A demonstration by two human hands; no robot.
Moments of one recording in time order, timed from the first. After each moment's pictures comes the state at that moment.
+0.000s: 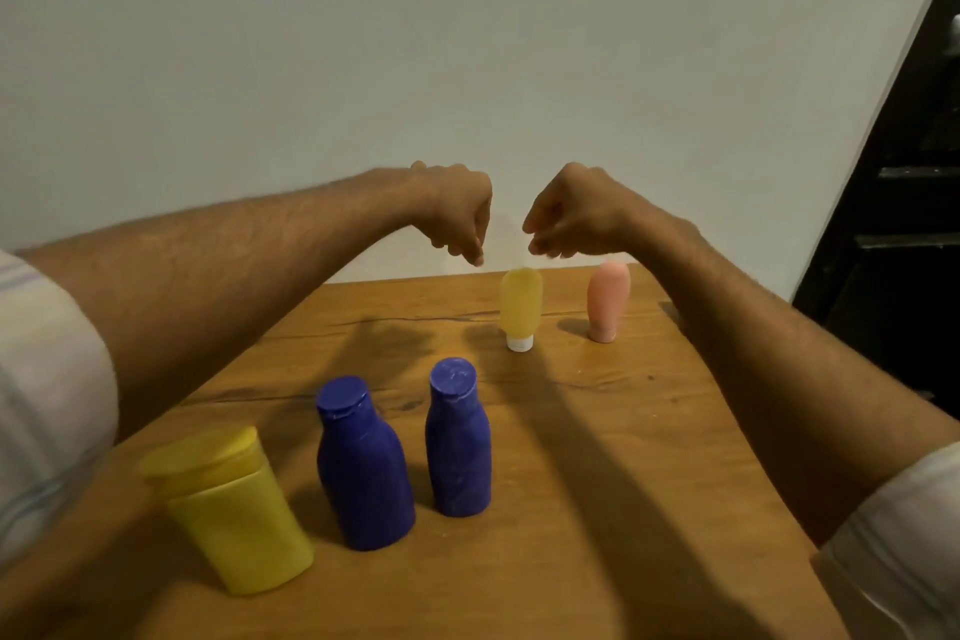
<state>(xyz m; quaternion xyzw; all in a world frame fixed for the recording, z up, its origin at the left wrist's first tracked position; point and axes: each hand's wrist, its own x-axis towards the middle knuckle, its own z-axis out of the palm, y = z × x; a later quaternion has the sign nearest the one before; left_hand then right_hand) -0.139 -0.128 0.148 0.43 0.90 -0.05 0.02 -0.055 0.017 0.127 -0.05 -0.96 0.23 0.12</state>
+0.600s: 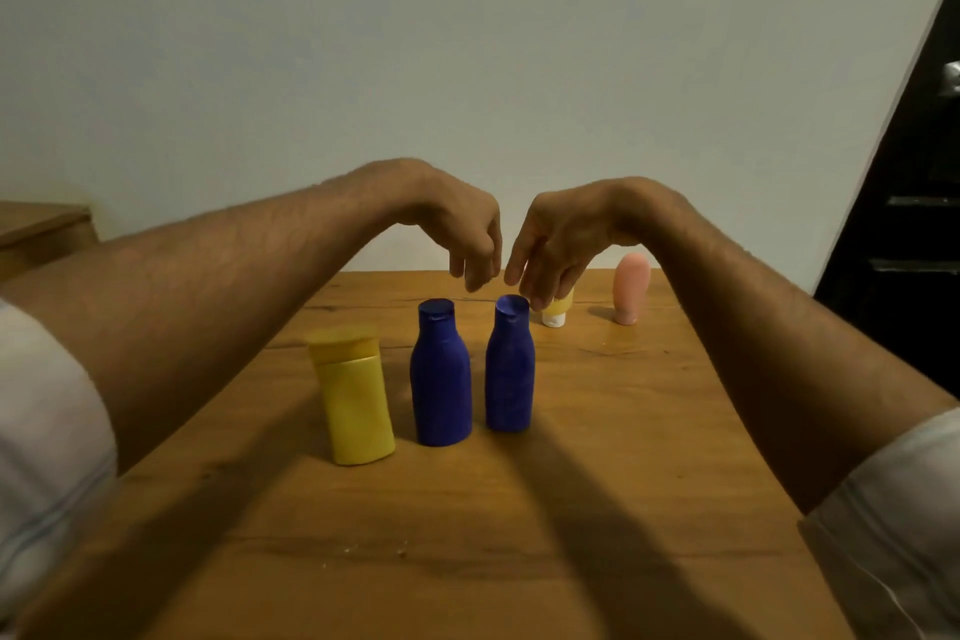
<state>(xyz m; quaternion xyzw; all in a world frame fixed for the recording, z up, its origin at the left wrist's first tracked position) -0.041 -0.220 0.167 0.40 0.90 -0.02 0.16 0.010 -0.088 0.157 0.01 -0.96 0.20 -0.18</state>
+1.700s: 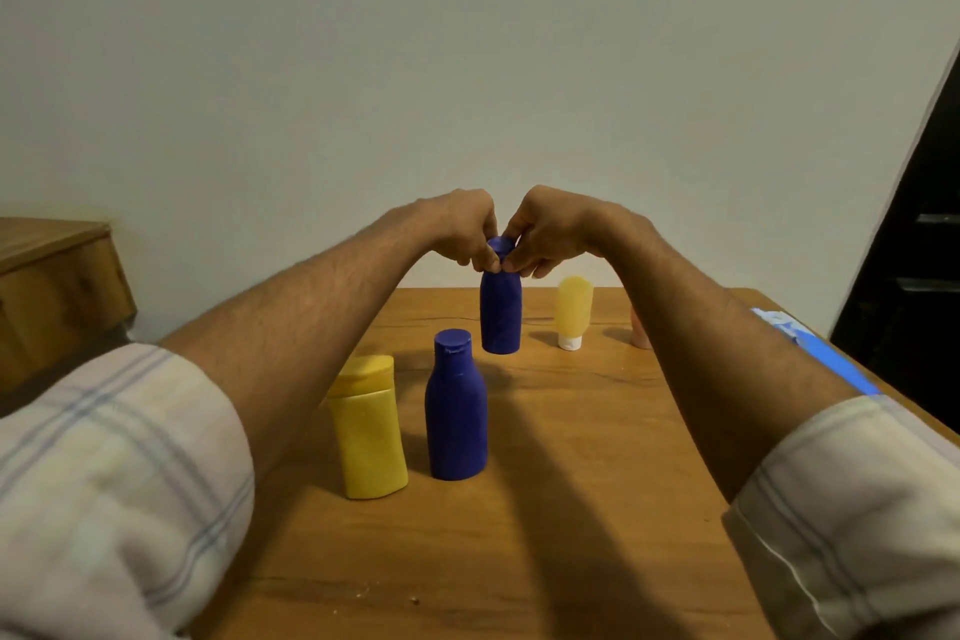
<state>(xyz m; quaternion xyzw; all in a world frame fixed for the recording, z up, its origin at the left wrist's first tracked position) -0.101 -0.215 0.147 0.36 0.93 0.11 0.01 -0.048 -0.087 0.150 -0.01 -0.97 0.23 0.00</state>
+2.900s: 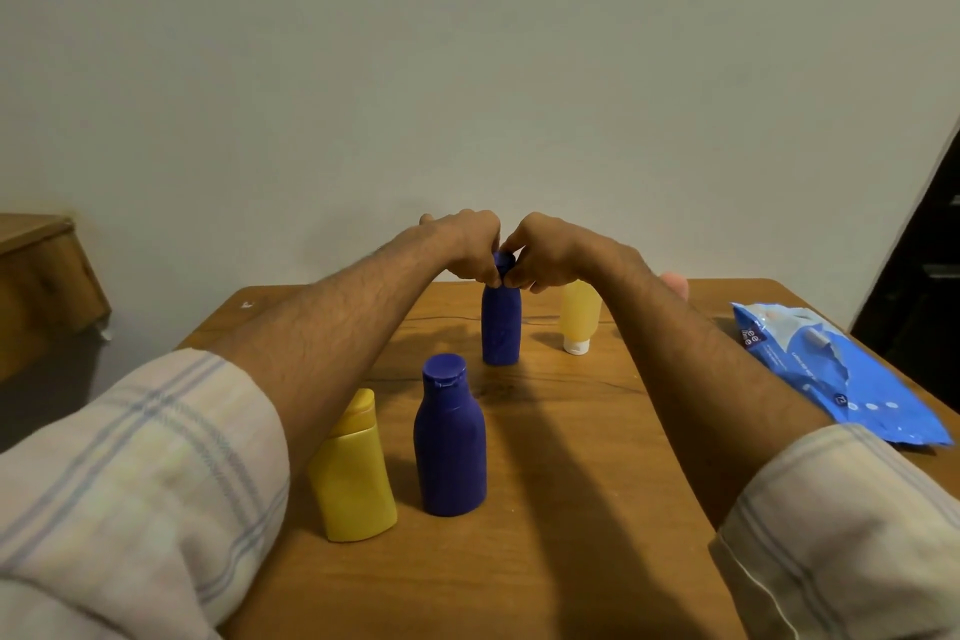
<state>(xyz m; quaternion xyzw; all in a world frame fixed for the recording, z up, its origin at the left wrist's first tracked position) -0.150 -0.180 0.111 0.32 0.95 0.03 0.01 -0.103 -0.065 0.105 -0.02 -0.98 0.18 -0.01</state>
